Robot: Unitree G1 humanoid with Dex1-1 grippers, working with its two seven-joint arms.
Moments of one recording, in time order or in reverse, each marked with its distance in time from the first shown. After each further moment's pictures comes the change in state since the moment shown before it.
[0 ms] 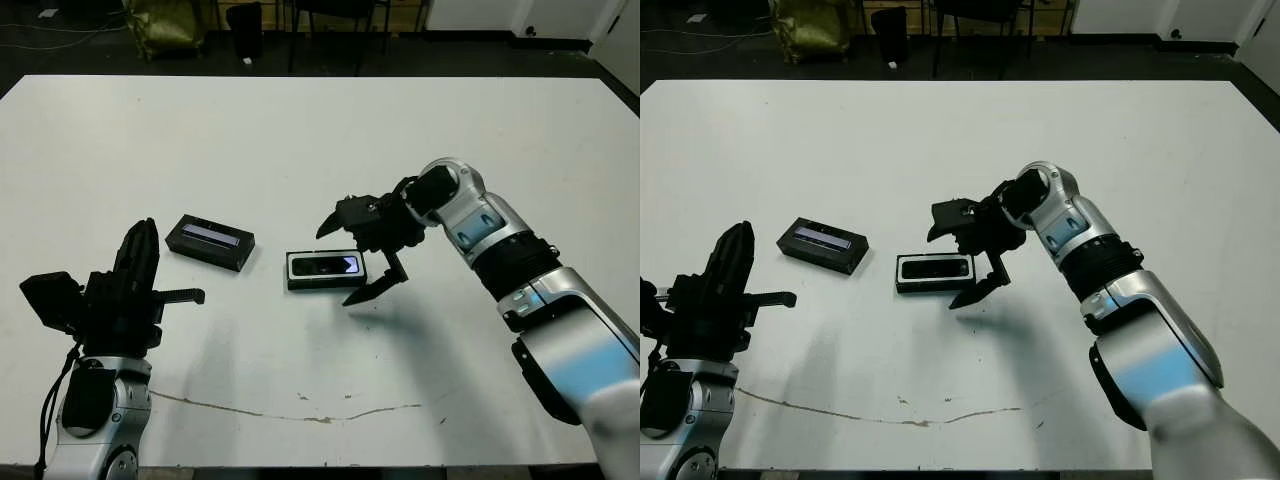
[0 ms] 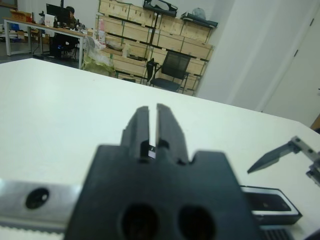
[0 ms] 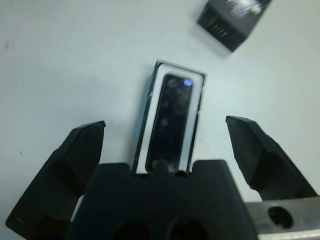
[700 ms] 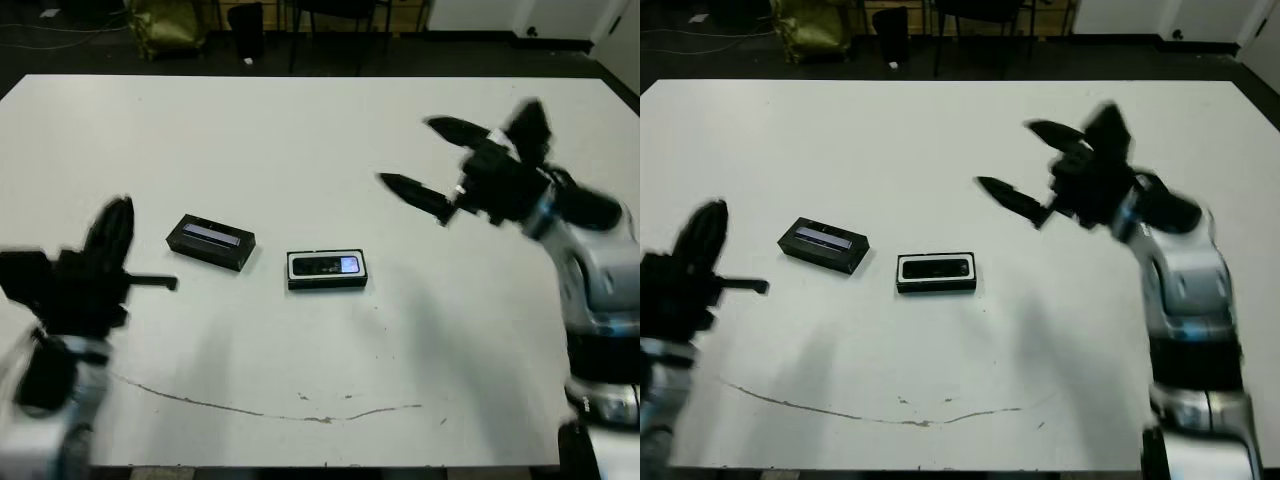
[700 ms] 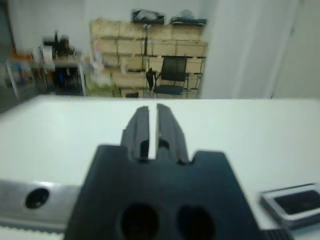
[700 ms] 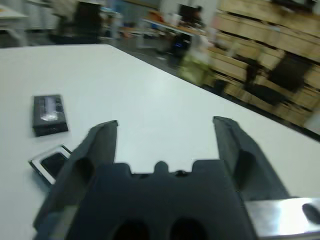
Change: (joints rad) left arm -0.221 0.340 0.143 0.066 0.087 0.075 -0.126; right arm 0.655 -0.062 -0.567 -0.975 0.299 0.499 -0.785
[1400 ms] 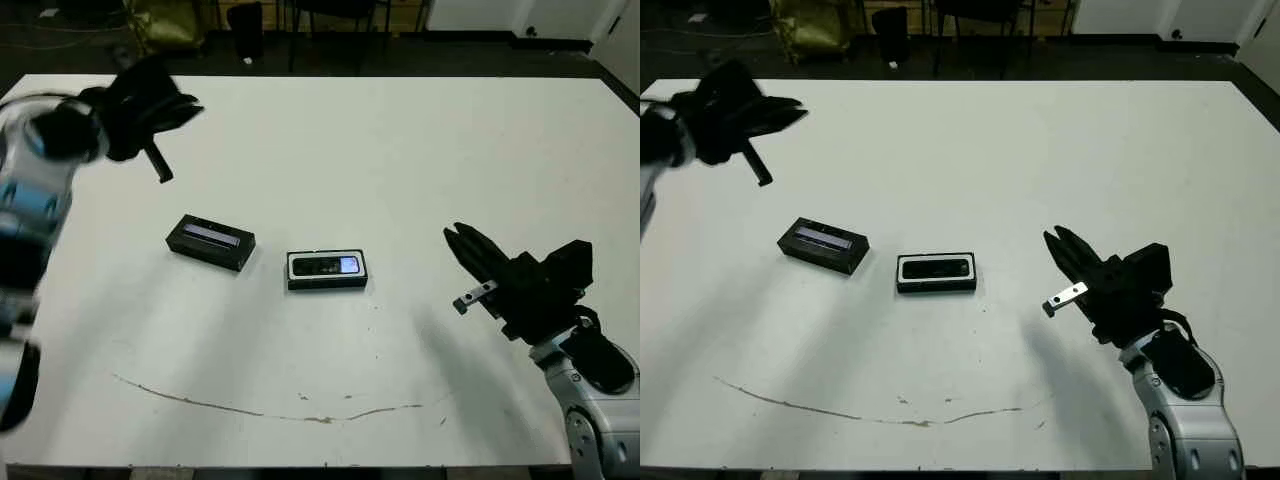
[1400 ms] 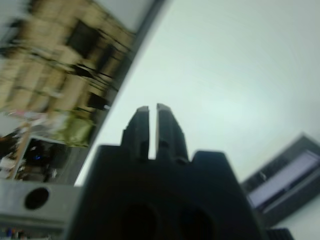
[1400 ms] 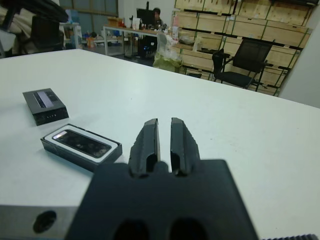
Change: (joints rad) left arm -1.083 0.260 -0.598 1.215 0.445 -0.275 -0.826; right arm 0.406 0.069 -0.004 -0.222 0.058 -0.166 -0.185
